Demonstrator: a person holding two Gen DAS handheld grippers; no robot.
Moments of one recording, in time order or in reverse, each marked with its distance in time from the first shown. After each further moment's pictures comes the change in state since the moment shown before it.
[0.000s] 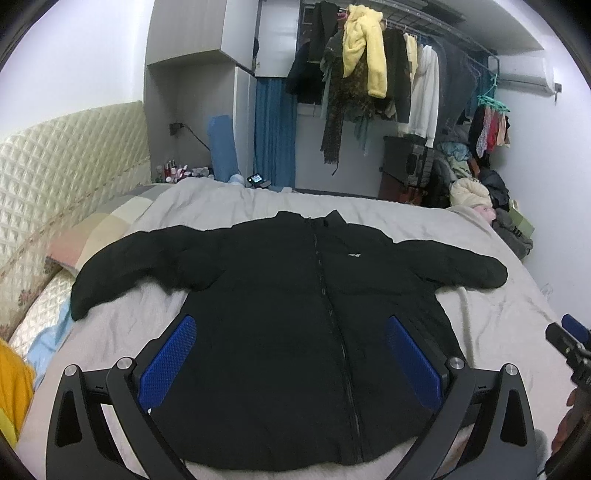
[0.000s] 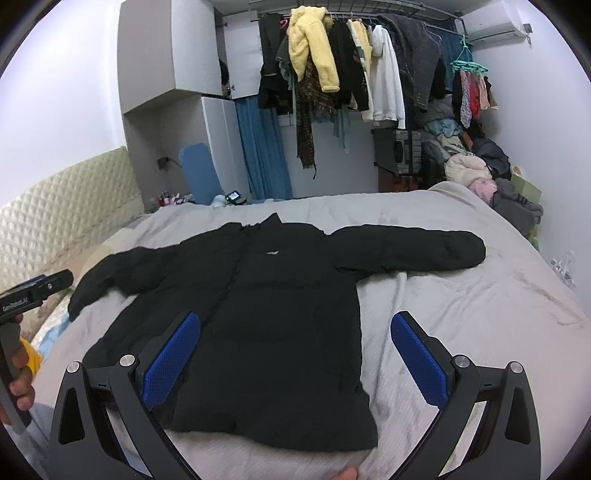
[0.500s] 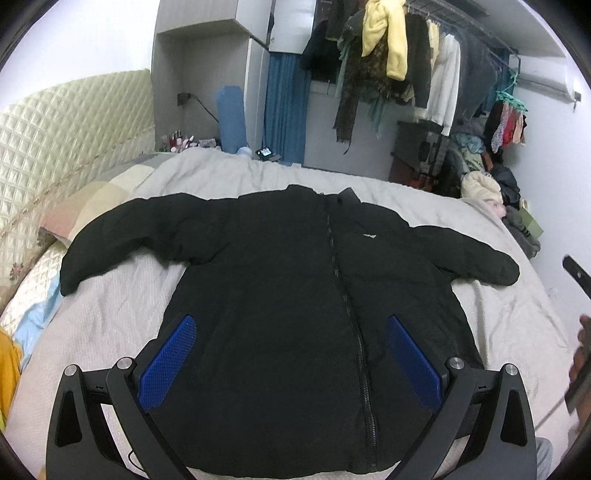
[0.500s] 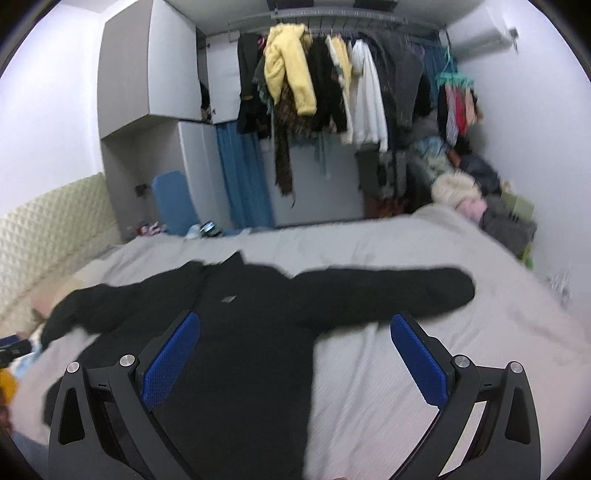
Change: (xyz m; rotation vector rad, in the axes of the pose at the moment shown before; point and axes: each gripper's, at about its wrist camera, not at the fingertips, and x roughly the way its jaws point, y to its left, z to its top) left arm 0.056 0.019 -0.009 -0.060 0.100 0.022; right arm 0.065 -0.084 0.055 0.000 -0.120 -0.064
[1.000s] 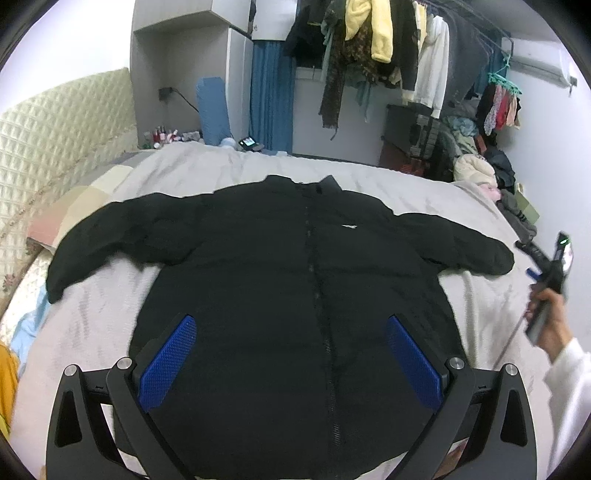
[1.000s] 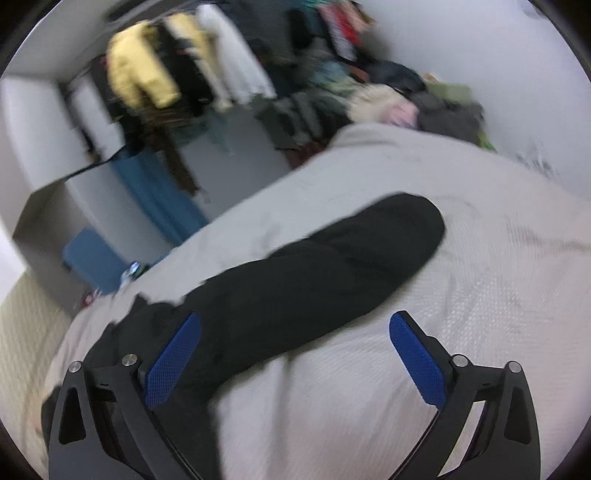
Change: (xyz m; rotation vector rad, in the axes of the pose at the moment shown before) left arm 0.020 -0.056 0.013 0.039 0.065 -0.021; right arm 0.179 -0.209 -0.027 0.483 0.143 -0.143
